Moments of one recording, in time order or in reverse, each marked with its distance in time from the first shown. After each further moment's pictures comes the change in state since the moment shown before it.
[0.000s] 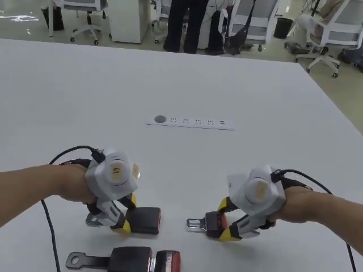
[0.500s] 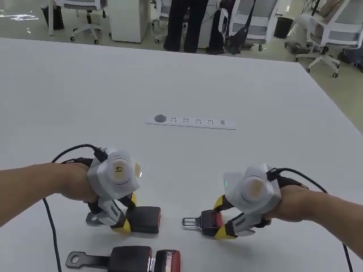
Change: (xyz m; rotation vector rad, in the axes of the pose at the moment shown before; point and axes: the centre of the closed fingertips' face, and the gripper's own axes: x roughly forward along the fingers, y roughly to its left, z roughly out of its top) left arm 0.001 -0.001 -0.001 -0.006 0.014 -0.008; right arm 0.003 -0.002 0.010 -0.002 -0.013 -0.006
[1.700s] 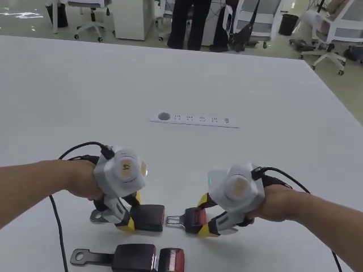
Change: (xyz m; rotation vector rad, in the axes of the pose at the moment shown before) left arm 0.002 0.001 -0.001 -0.008 0.020 -0.006; right arm 0.019 0.003 0.042 -0.021 -0.064 0.002
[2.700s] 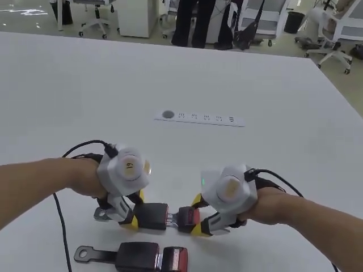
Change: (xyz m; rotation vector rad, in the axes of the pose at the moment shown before) left arm 0.001 0.001 -0.002 0.004 -0.008 0.002; right arm 0.014 0.001 0.014 0.019 -0.017 -0.005
